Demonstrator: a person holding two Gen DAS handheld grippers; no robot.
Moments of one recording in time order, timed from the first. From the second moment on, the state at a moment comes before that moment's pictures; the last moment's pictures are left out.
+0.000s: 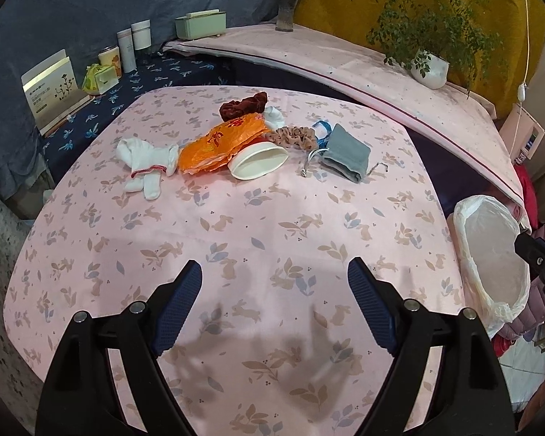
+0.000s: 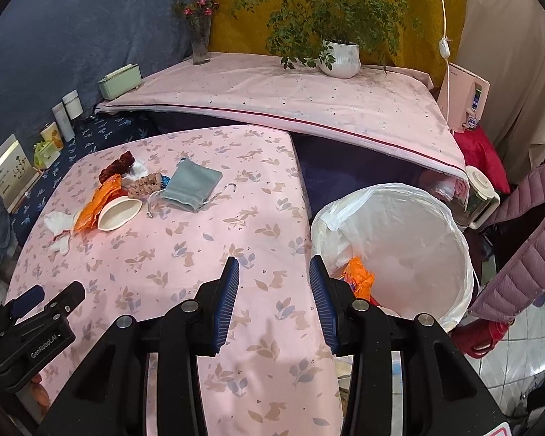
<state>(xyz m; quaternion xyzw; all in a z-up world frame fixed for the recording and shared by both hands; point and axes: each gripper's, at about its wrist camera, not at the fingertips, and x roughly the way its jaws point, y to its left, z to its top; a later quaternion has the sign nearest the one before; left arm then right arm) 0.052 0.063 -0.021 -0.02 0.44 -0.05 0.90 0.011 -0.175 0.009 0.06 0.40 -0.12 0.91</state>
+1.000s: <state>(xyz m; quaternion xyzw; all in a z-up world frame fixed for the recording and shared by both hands) 0.066 0.114 -0.026 -0.06 0.44 -0.02 0.90 0.035 -0.136 0.011 0.05 0.39 -0.09 0.91</state>
